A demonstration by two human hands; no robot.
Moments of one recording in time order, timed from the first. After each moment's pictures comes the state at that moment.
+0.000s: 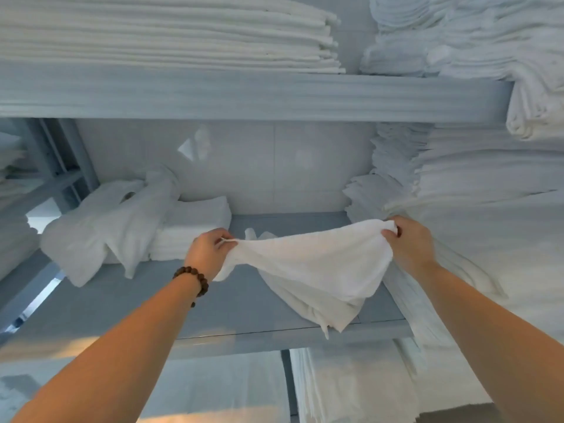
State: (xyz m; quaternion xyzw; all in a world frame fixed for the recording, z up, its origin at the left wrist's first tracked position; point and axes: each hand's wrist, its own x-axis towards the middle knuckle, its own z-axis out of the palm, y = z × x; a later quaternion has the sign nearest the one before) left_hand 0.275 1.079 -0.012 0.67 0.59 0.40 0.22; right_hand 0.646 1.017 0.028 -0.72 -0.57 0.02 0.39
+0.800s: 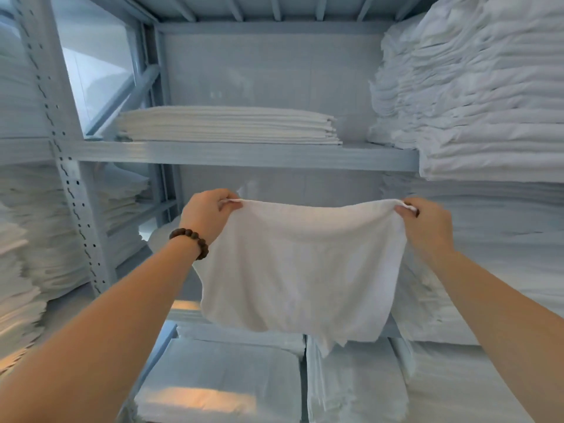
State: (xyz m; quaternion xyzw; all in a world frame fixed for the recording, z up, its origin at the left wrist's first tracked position) left_hand 0.259 0.765 0.173 0.67 0.57 0.47 -0.02; right_hand 0.650 0.786 0.159 -0.62 -0.60 -0.07 0.50
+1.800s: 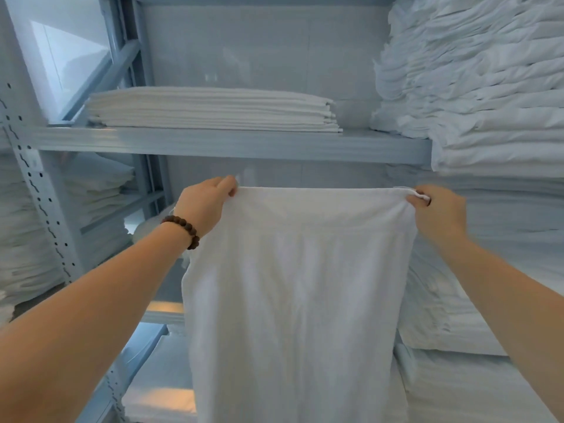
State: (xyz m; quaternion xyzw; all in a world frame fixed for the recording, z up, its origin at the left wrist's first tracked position) left_hand 0.264 0.852 0.167 0.75 0.52 0.32 -0.26; right_hand 0.683 0.863 0.163 -0.64 -0.60 -0.07 0.48
